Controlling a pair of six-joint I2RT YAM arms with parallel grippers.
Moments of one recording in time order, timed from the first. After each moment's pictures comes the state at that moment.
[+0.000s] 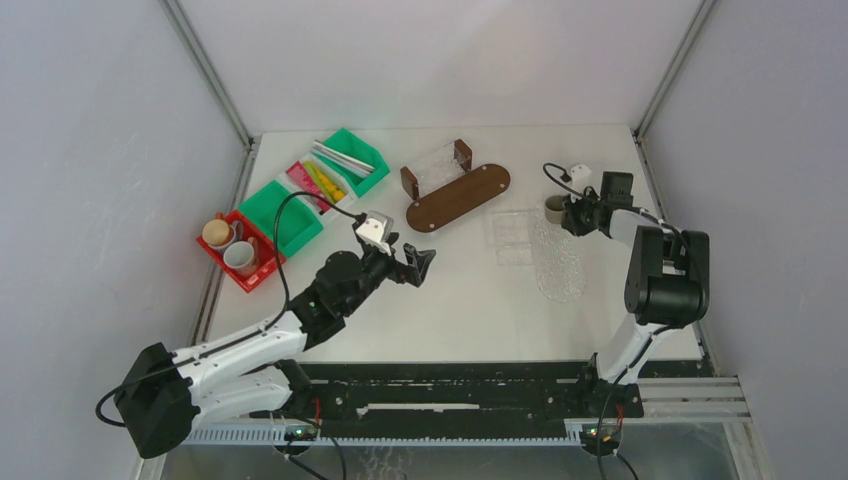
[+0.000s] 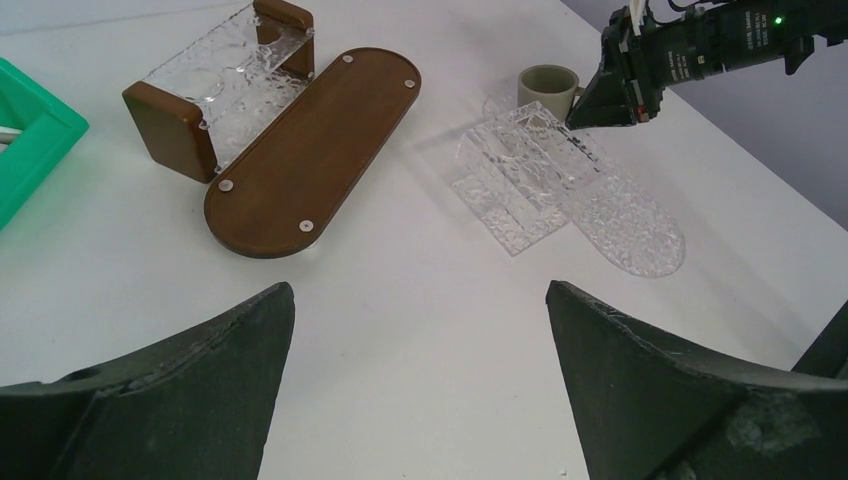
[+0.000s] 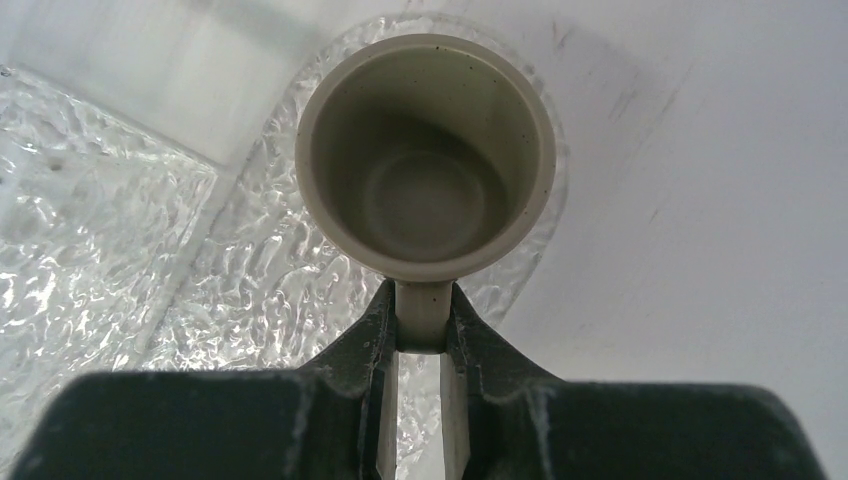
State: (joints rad) left arm -0.83 1.00 0.51 0.41 -0.21 -0.23; right arm -0.15 1.77 1.01 -0.13 -0.43 -0.51
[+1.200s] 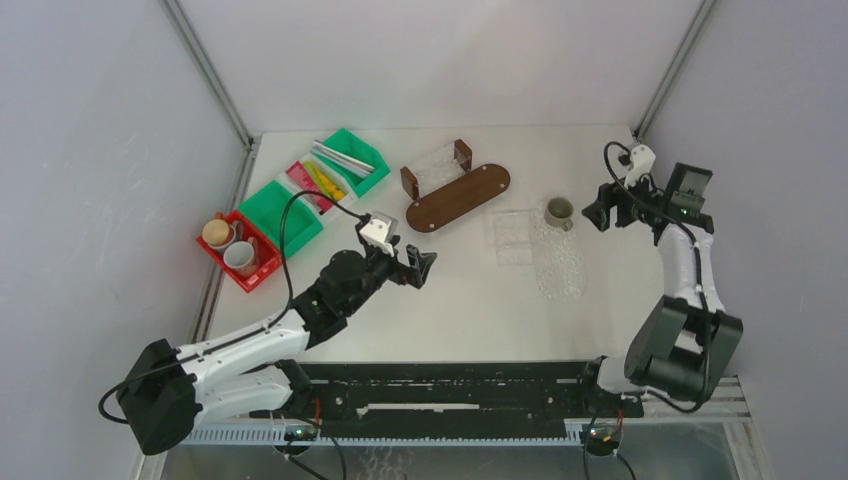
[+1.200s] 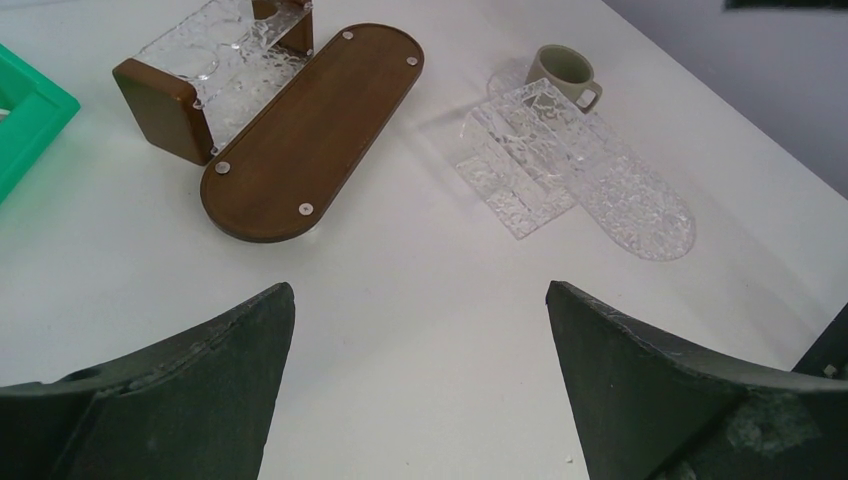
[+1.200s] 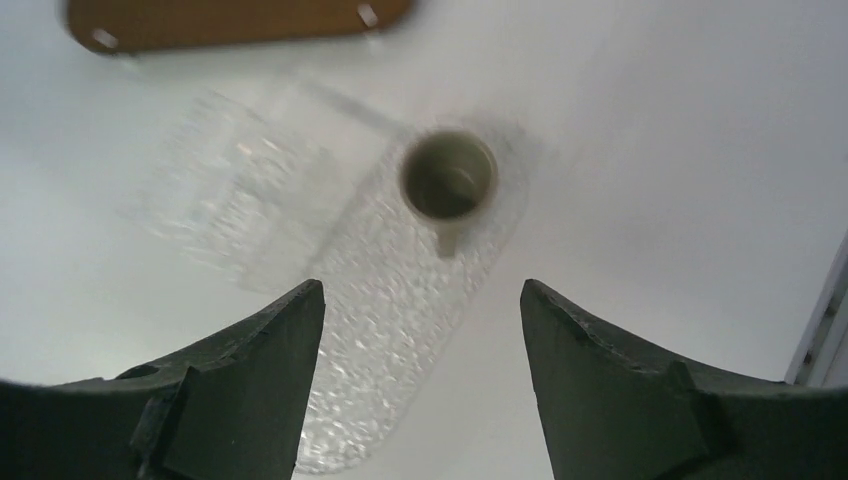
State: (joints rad) left arm -0.83 1.02 0.51 0.39 -0.20 -0.23; right arm -0.39 1.42 1.04 -0.41 -0.79 -0.54
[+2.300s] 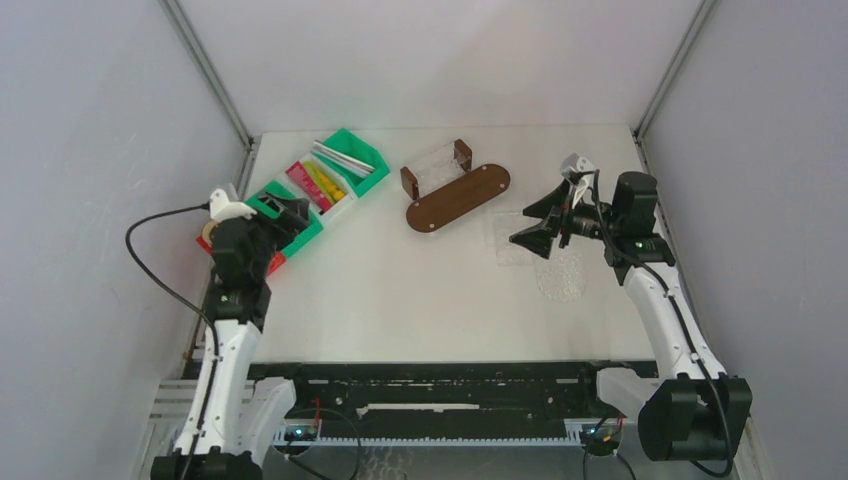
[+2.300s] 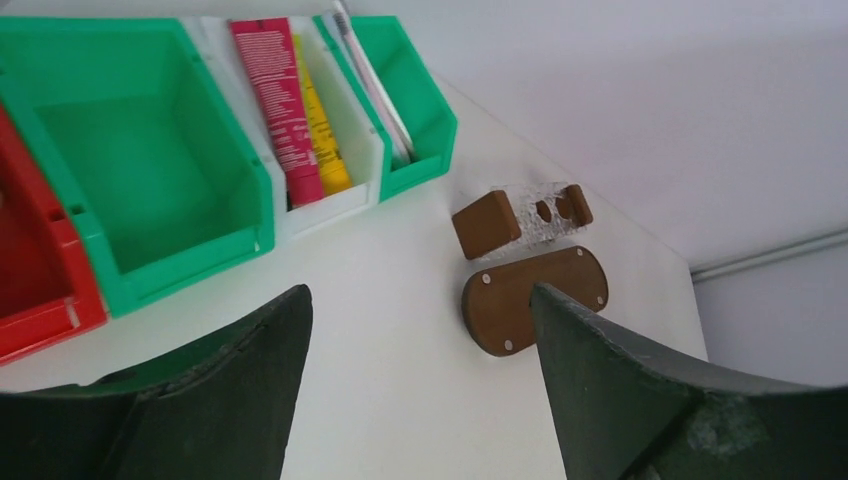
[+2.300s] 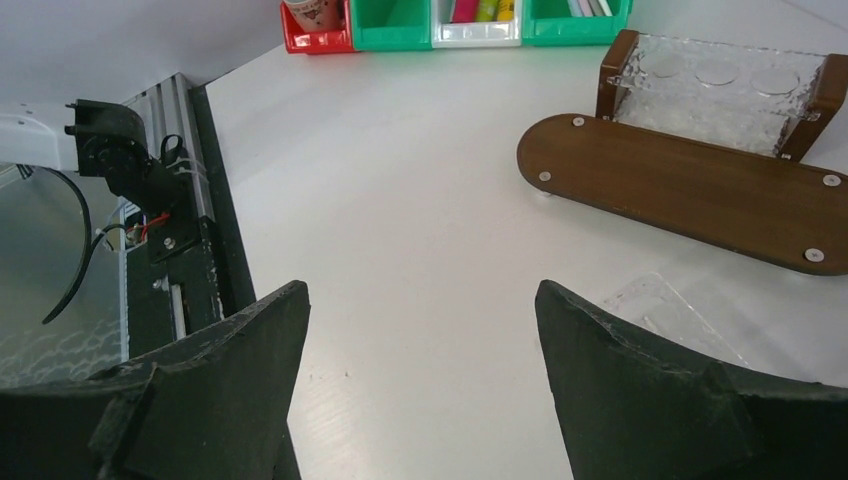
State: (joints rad) left arm 0.01 0.74 0.63 -0.04 0.01 -0.65; right arm -0.02 1.08 0.88 -0.19 -1.15 -0.09
